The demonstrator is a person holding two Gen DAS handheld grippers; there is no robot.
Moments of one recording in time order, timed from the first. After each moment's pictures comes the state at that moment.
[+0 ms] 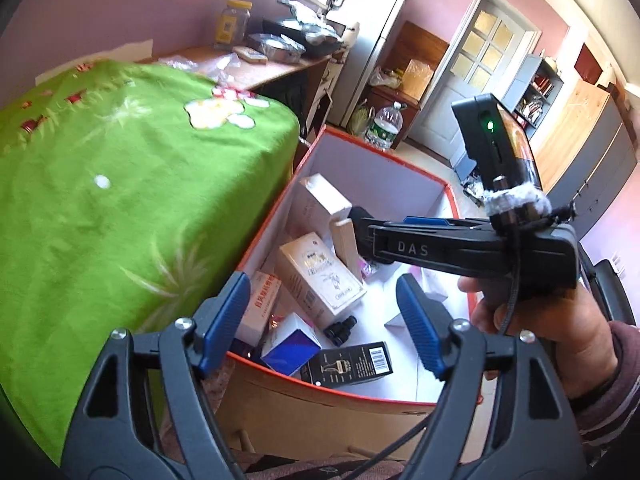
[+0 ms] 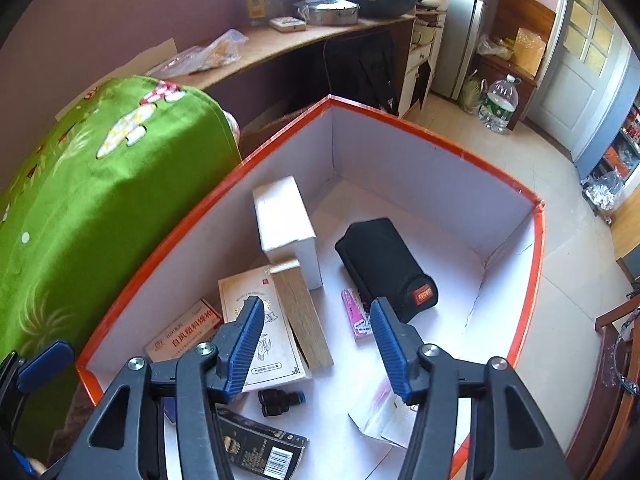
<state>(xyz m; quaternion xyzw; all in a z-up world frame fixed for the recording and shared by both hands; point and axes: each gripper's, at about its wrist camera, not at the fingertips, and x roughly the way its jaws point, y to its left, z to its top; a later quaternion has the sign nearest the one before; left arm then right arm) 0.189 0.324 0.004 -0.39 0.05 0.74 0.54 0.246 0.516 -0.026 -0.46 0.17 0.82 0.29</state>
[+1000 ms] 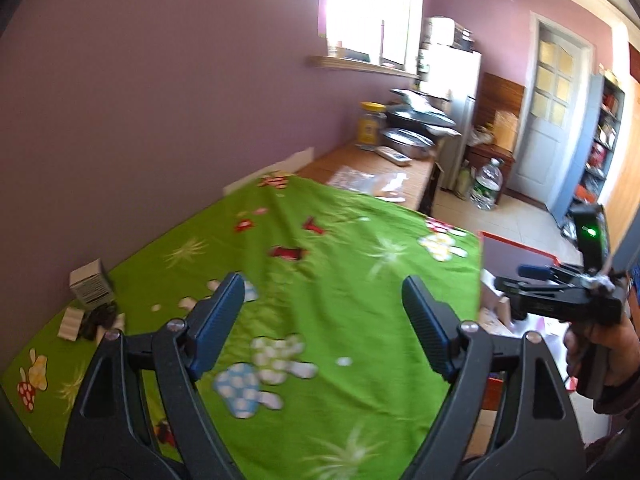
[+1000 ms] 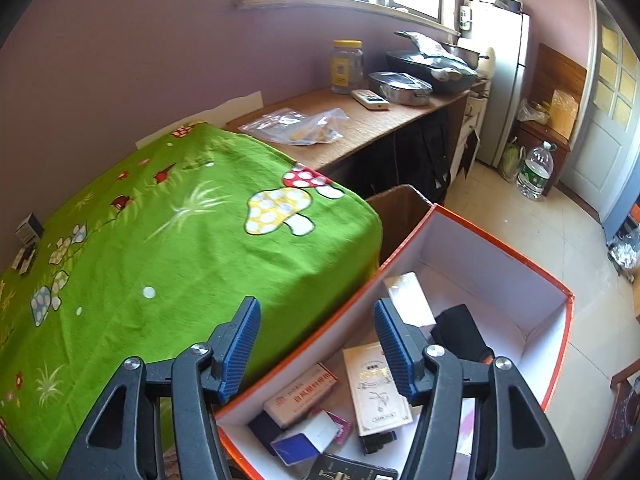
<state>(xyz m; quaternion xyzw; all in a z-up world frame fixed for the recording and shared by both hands) 0.051 0.155 0.109 -0.28 0.08 0.87 0.39 0.189 0.442 0.033 -0.39 0.13 0.88 0.22</state>
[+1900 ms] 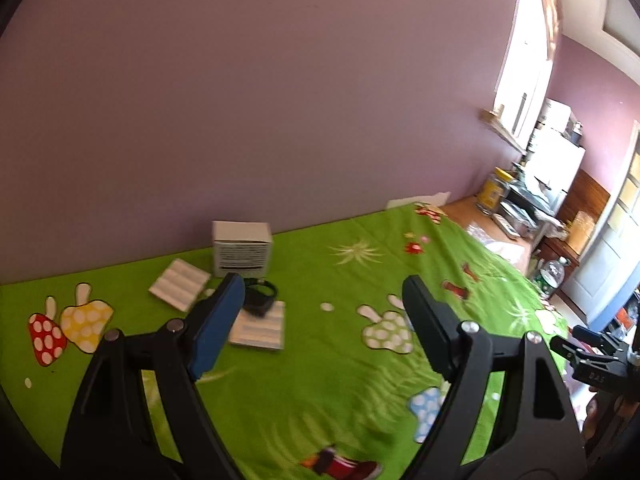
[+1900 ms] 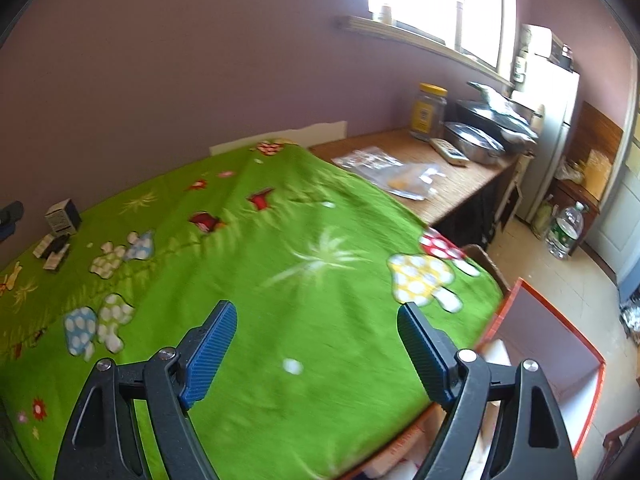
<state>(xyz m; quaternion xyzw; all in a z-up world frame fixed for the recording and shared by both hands) -0.054 0.017 0.066 -0.29 -0.08 0.92 0.23 0.100 0.347 0.050 -0.37 0.05 0.91 0.16</state>
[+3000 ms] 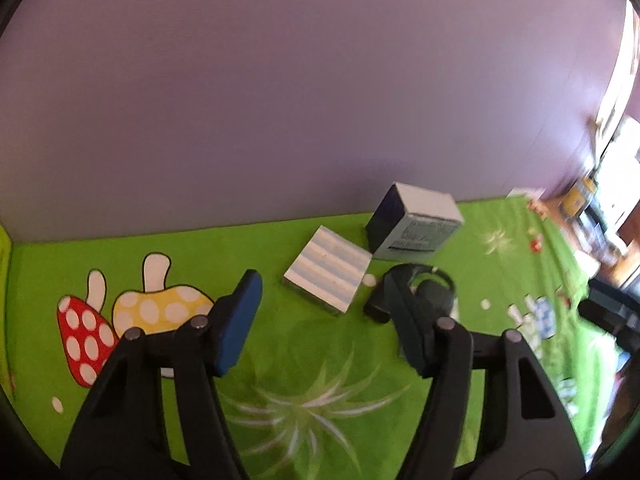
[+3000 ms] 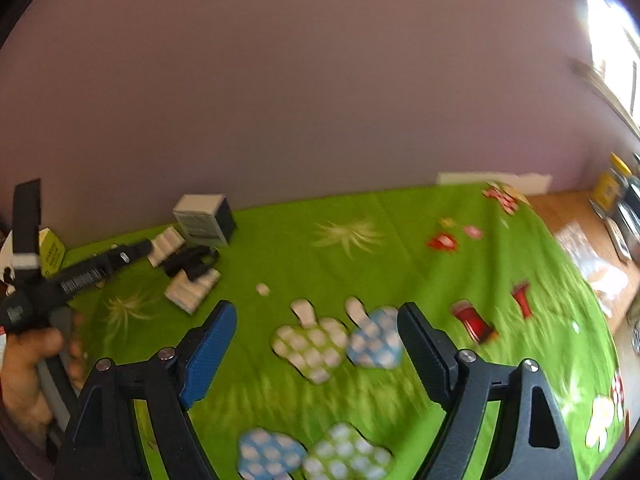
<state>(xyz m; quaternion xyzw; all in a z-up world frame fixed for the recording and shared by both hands) -0.123 -0.044 0.002 -0.39 -0.08 0.91 0.12 -0.059 0.195 0.059 -0.40 0.00 0.91 -0.08</state>
